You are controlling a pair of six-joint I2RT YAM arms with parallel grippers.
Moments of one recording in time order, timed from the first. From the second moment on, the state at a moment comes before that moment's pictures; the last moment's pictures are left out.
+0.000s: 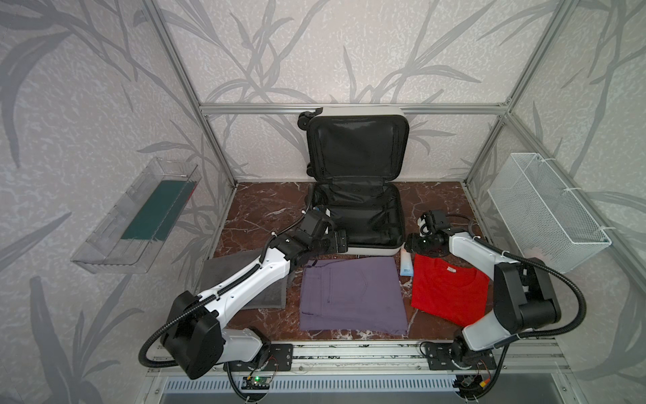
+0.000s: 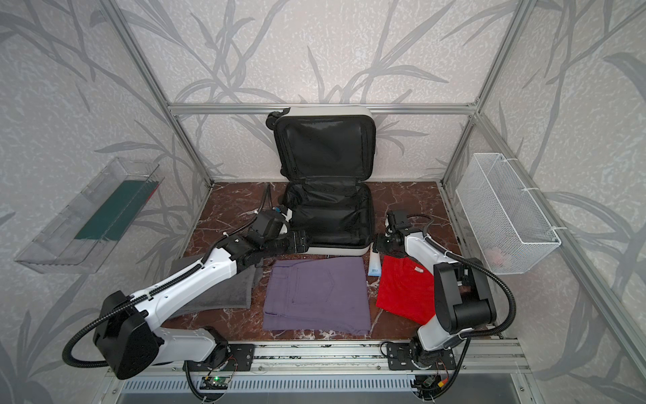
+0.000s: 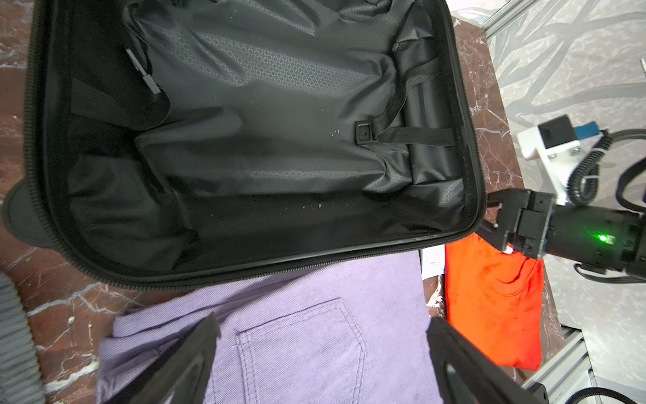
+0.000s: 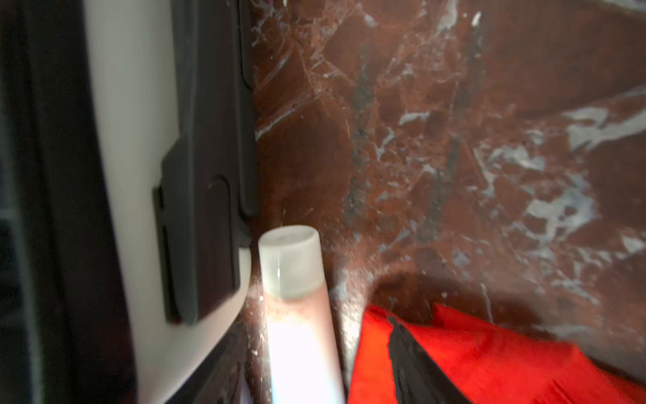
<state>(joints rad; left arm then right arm) -0.62 1.33 1.03 -0.46 0.03 -0.63 0.18 1.60 0.95 -0.47 -0.16 0.38</state>
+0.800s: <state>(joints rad) -0.63 1.34 1.03 -0.46 0.02 -0.65 0.24 1.75 1.00 -0.45 -0.08 0.36</state>
